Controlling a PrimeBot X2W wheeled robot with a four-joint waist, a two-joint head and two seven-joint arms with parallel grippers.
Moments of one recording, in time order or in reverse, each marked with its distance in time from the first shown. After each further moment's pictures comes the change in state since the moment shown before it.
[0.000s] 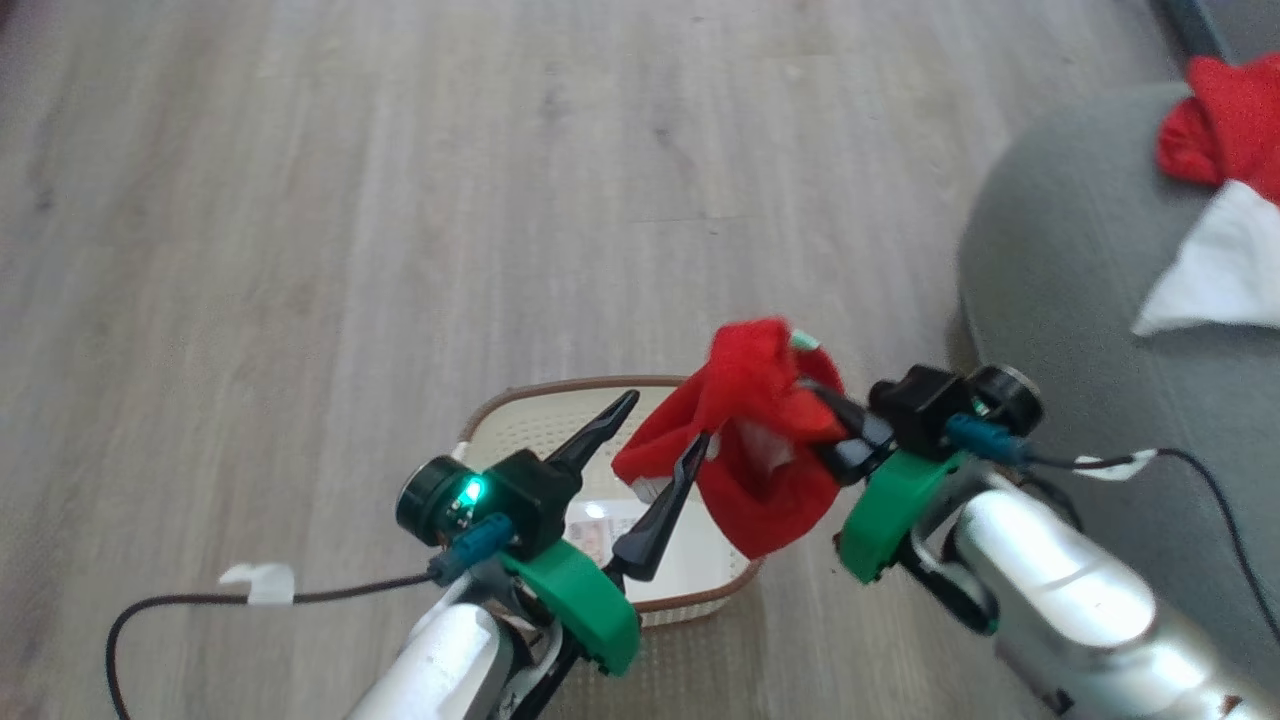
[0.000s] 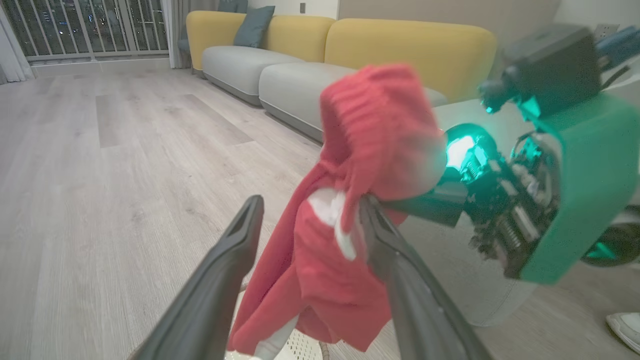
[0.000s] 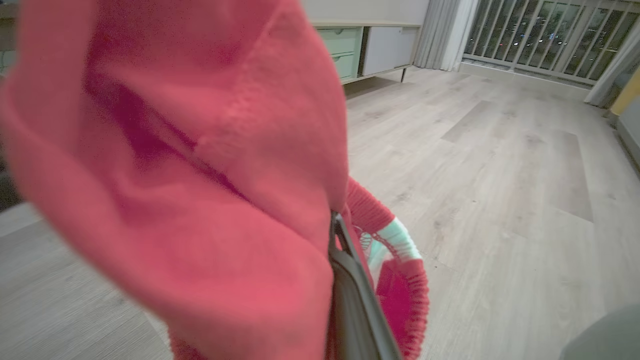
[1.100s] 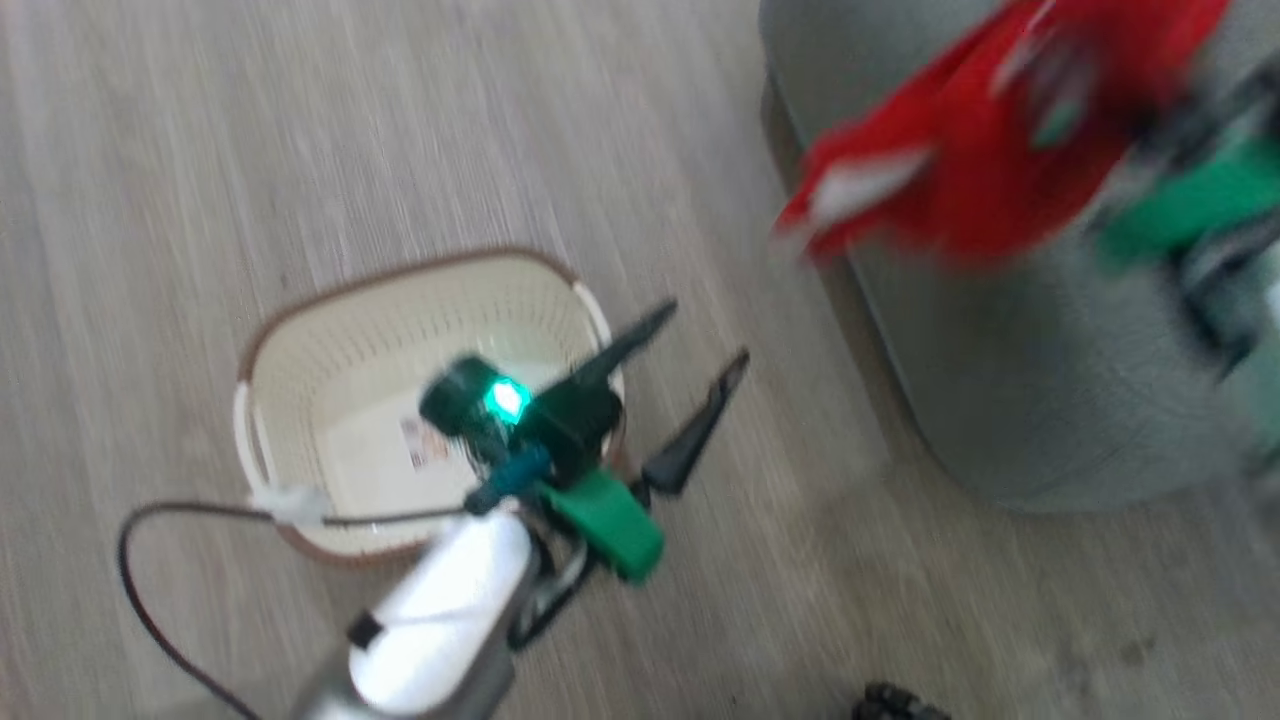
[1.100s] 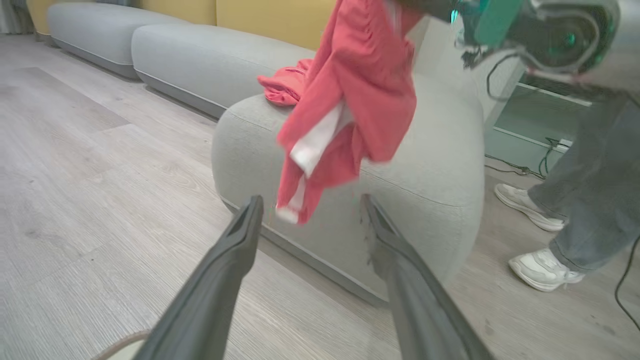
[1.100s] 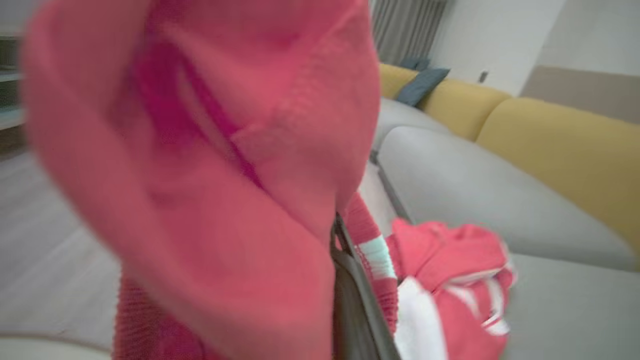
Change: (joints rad) left arm -0.153 -0.030 -0.065 0.130 0.056 -0.014 -0.106; right arm -0.136 -0.091 -0.455 -0.058 -0.090 0.000 0.000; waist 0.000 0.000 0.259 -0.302
